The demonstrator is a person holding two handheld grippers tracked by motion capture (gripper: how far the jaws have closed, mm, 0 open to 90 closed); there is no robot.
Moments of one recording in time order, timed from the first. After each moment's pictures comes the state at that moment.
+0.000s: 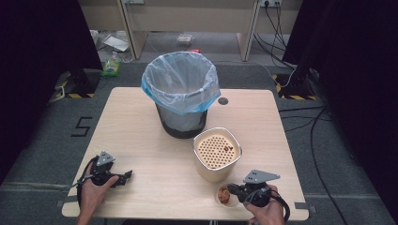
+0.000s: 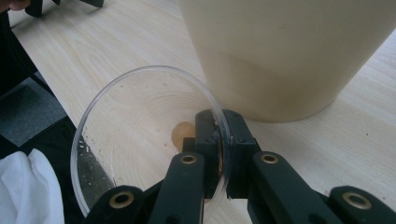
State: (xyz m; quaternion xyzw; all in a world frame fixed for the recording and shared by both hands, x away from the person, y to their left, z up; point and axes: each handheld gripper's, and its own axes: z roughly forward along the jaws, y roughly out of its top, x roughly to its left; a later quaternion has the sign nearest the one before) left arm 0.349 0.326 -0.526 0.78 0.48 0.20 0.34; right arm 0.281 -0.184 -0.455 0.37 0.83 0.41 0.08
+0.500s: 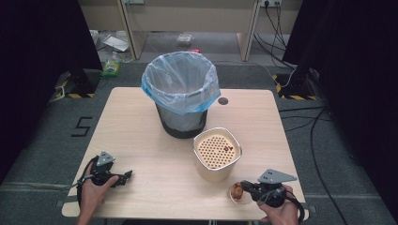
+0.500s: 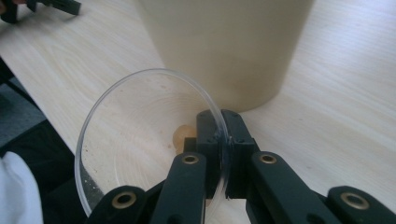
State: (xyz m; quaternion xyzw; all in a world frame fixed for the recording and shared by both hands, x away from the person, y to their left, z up) left arm 0.349 0.326 -0.526 0.78 0.48 0.20 0.34; right arm 0.276 -0.217 -0.441 0.39 0.82 0.40 0.12
